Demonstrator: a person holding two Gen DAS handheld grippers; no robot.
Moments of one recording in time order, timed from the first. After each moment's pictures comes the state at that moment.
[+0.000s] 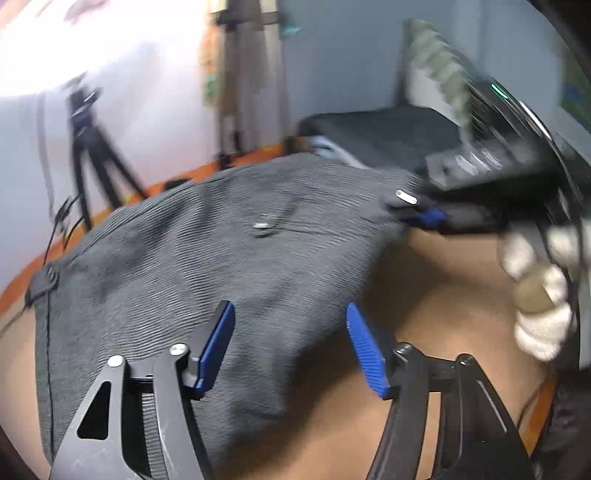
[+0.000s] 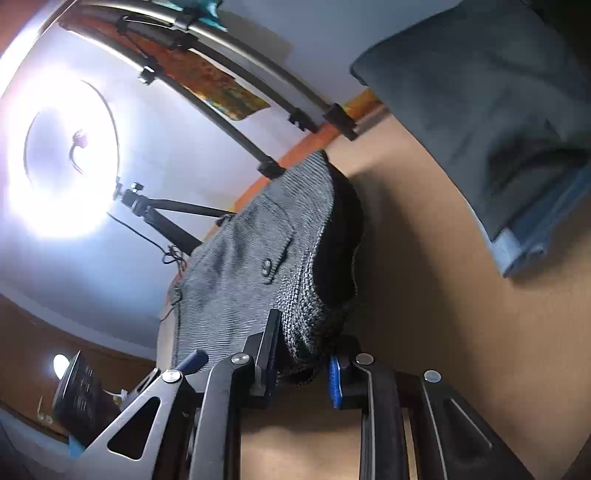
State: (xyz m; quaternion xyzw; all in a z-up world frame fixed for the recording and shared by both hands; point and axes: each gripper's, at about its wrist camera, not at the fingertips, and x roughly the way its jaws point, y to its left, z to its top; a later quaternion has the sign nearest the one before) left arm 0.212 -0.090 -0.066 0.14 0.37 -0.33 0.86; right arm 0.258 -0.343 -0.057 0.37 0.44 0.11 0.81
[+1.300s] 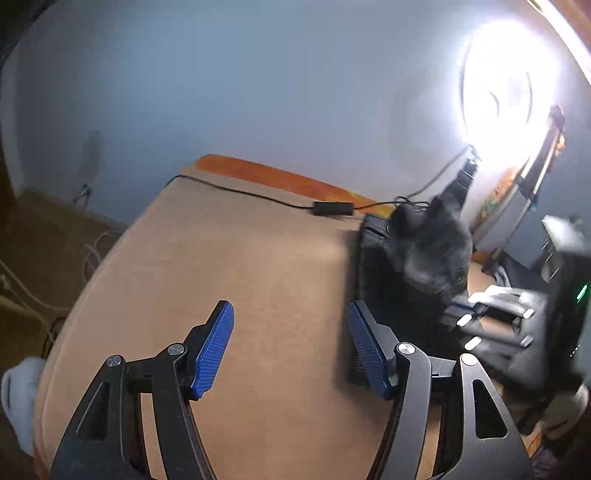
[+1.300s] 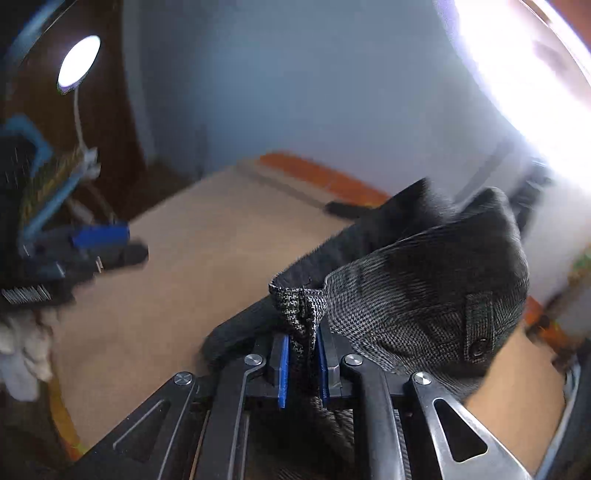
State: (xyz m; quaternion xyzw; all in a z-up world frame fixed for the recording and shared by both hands) left arm 0.186 0.262 -0.037 -0.15 0.37 -0.03 0.92; right arm 0.276 0.041 -0.015 -0.17 0.41 0.29 0.85
